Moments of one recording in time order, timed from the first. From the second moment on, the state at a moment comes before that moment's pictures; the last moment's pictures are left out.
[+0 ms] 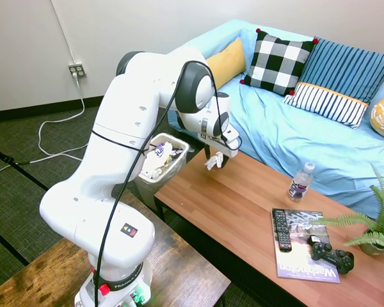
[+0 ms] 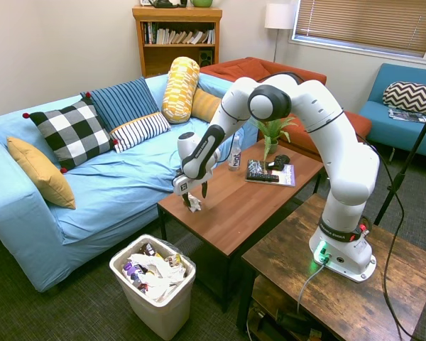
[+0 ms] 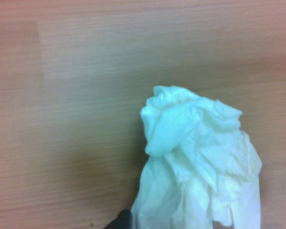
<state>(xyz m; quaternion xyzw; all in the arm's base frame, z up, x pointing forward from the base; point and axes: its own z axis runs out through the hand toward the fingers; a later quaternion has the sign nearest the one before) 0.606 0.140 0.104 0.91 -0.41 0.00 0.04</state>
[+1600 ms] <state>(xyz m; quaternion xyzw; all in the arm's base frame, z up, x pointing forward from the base) 0.626 0.175 0.166 0.92 -0.38 0.02 0.00</state>
